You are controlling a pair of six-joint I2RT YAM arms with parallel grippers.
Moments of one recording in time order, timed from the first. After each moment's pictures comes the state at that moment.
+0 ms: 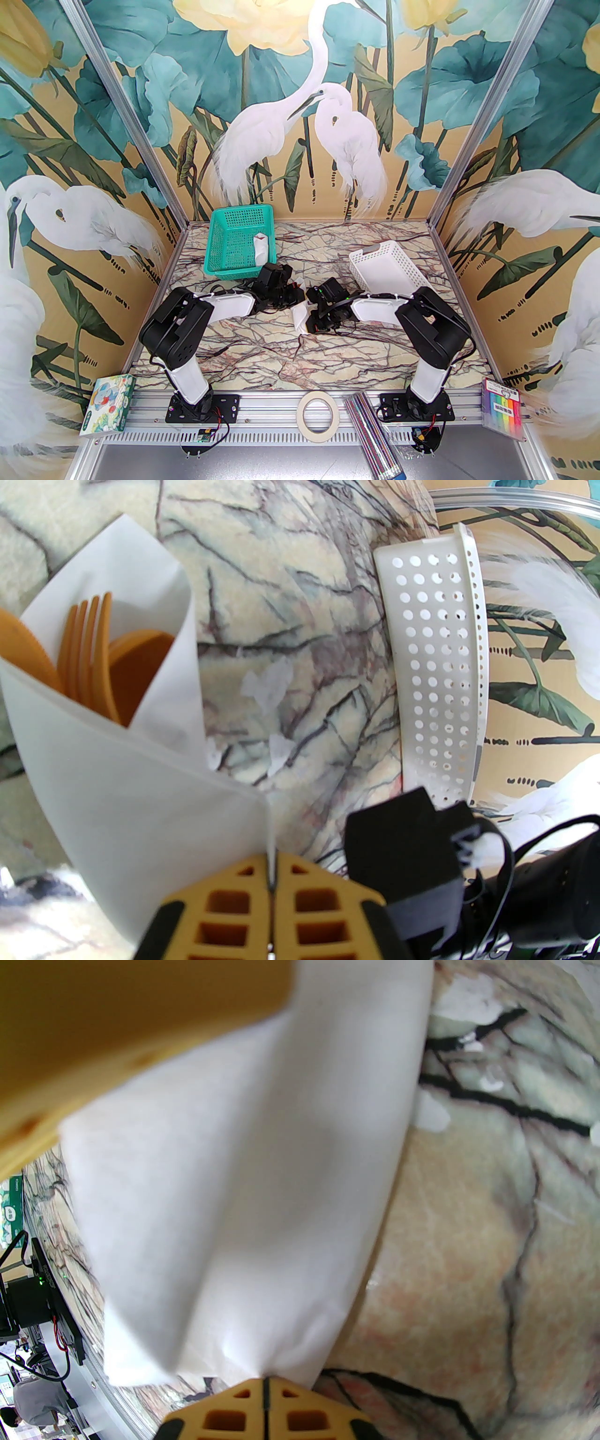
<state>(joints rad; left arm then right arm) -0.55 1.77 0.87 0.14 0.47 -0.86 0.70 1.80 0.90 -0.23 -0.55 0.47</state>
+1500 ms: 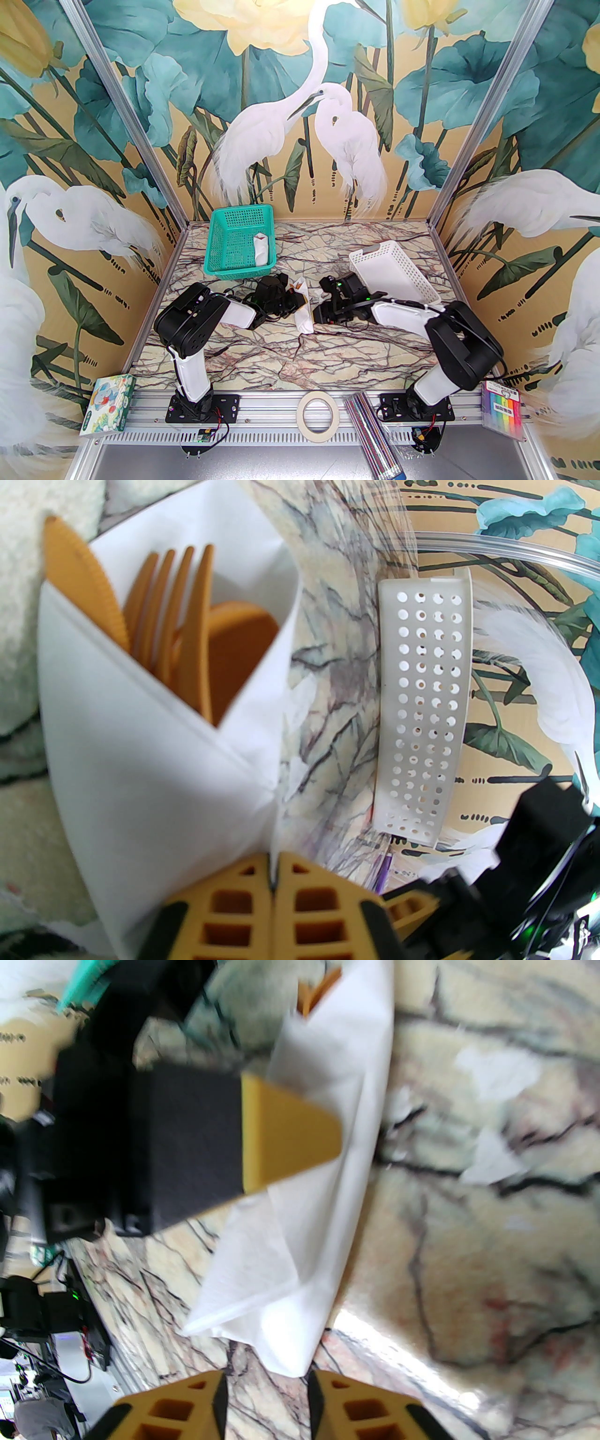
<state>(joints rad) -0.56 1.88 0.69 0.60 0.48 -1.11 0.55 1.57 0.77 -0.13 -0.59 0.47</state>
